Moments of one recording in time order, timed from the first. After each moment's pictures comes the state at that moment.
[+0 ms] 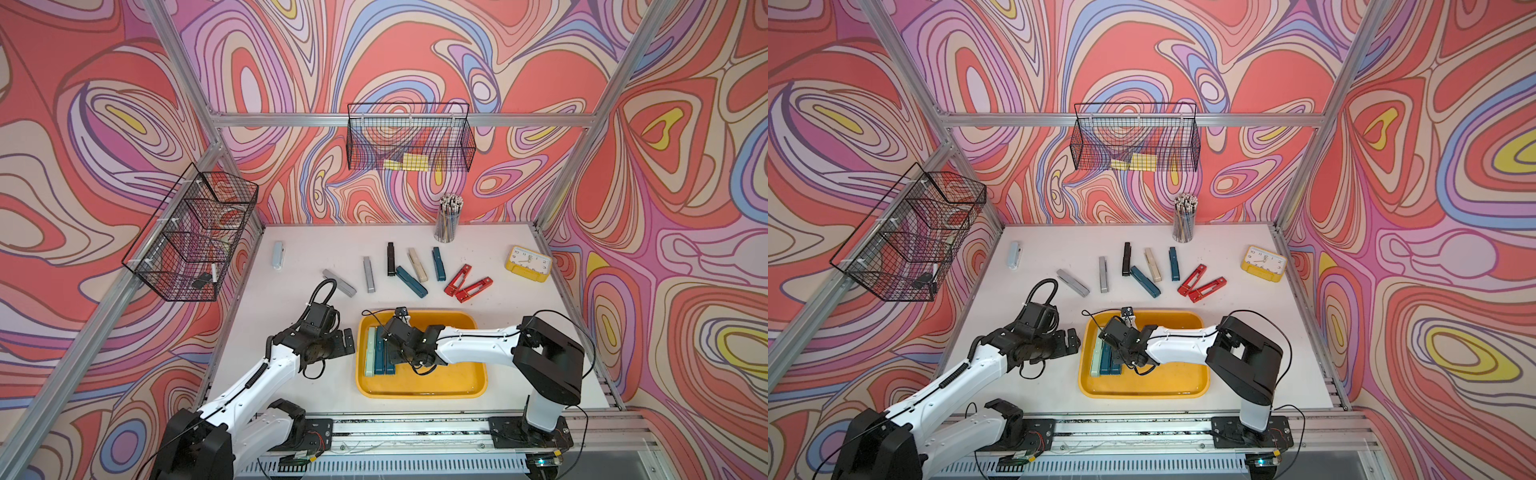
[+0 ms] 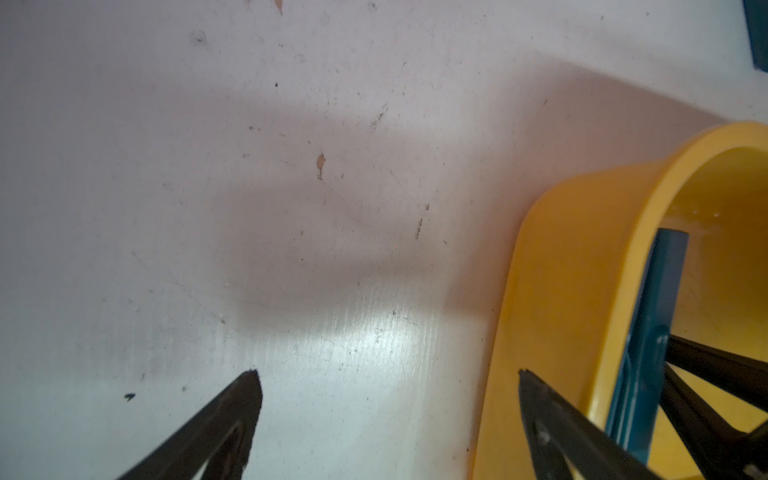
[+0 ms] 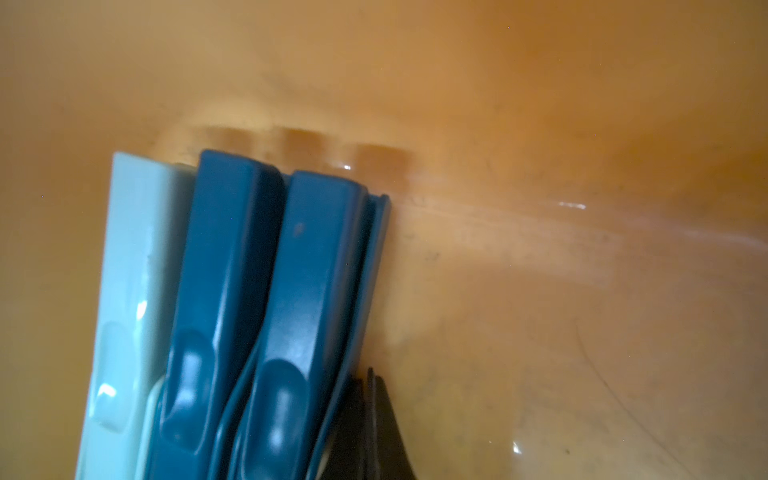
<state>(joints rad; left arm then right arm) -0.39 1.04 0.56 -0.64 0.04 -0.61 1.07 1.80 1.03 -0.35 0.19 0.85</state>
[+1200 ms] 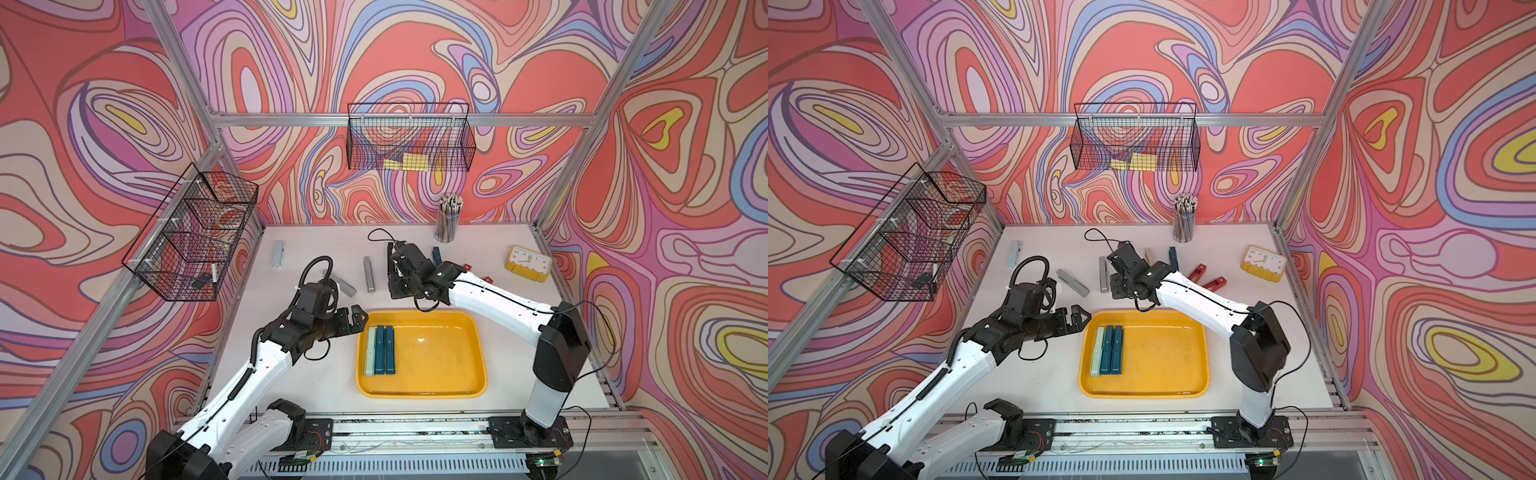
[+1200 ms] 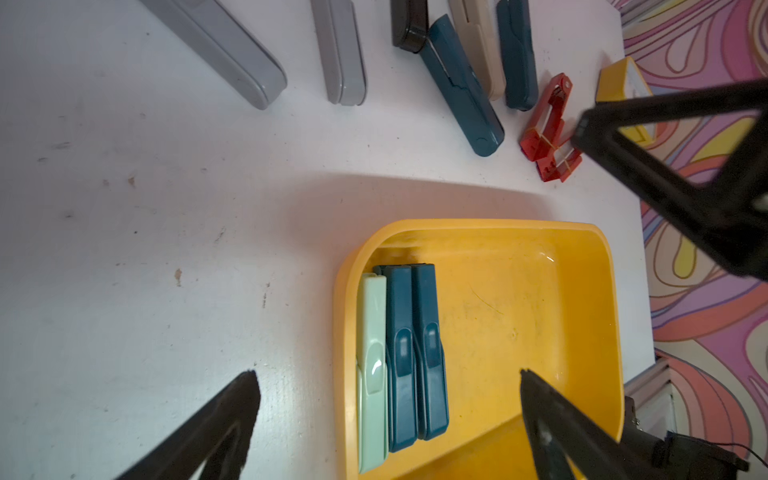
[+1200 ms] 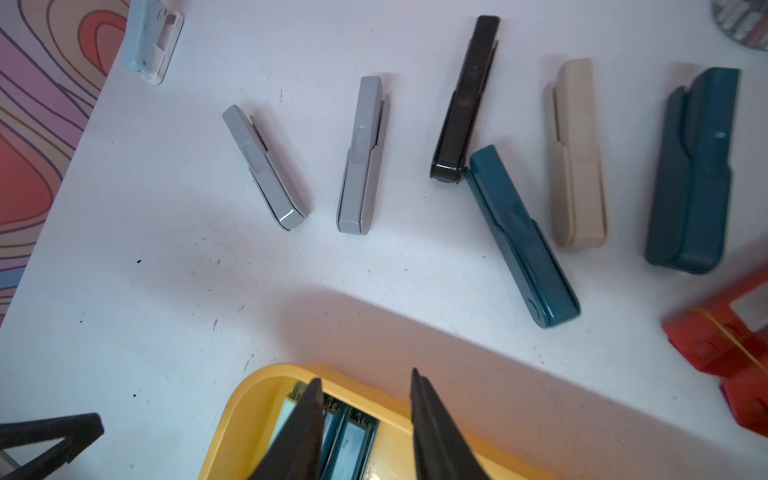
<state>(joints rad) -0.37 0.99 0.76 -0.59 0.26 -0.58 0.79 1.87 1.61 -0.62 0.09 0.46</state>
